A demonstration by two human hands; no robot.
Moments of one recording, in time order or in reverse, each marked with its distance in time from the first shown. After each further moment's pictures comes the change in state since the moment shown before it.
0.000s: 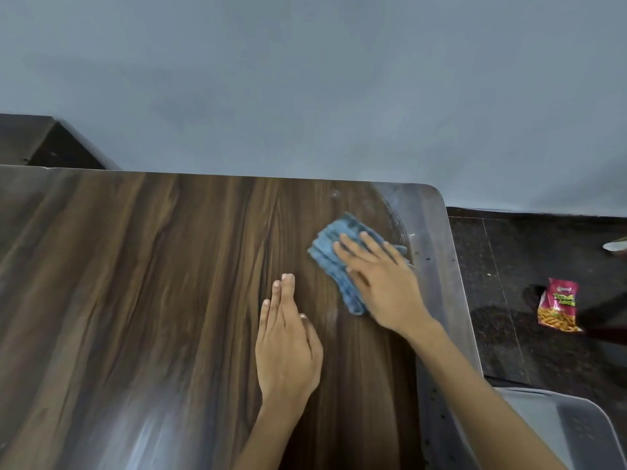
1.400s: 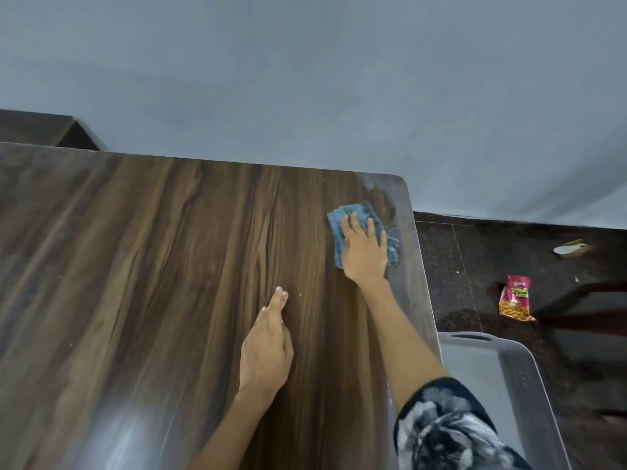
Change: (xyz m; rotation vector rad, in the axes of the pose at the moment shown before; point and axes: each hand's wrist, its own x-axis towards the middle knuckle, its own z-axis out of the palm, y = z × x) left_hand -0.102 -0.037 -0.042 -0.161 -0.070 0.076; right_hand -0.032 -0.042 -0.004 -0.053 0.006 0.356
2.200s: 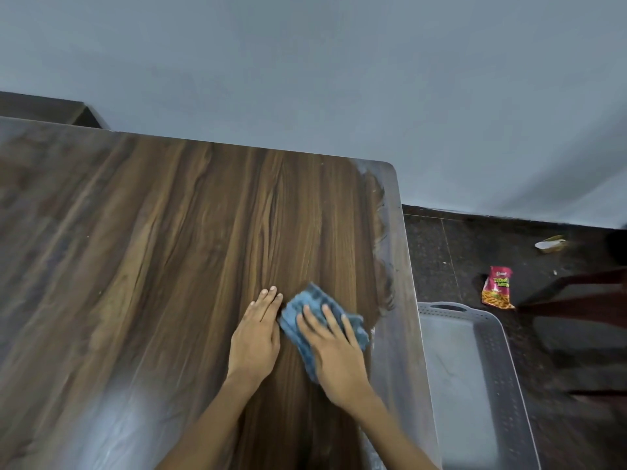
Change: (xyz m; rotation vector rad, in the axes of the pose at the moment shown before) left_hand -0.061 -0.020 -0.012 0.186 -0.049 0.098; right_hand -0.231 -0.022 0.027 0.014 -0.126 -0.339
